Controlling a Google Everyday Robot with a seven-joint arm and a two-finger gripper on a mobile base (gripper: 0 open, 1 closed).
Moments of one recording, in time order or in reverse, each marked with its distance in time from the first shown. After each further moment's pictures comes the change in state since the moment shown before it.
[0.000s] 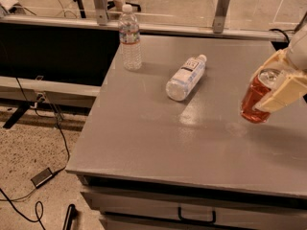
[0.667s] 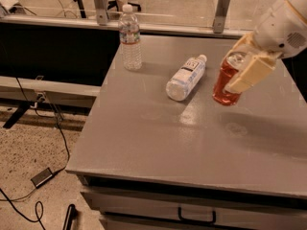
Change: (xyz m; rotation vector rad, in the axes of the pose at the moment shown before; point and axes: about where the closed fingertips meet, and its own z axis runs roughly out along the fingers) arm -0.062 -0.030 0.014 -0.011 -0.071 -0.076
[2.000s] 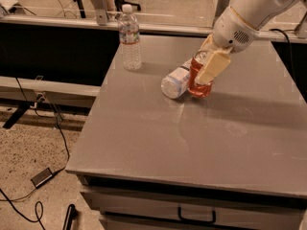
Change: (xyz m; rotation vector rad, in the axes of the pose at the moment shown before) arm -0.027 -0.069 0.068 -0.061 0.024 -0.002
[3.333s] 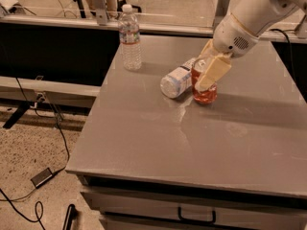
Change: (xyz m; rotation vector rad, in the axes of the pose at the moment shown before) arm 0.006 0.001 0.011 -0.006 -0.018 0.014
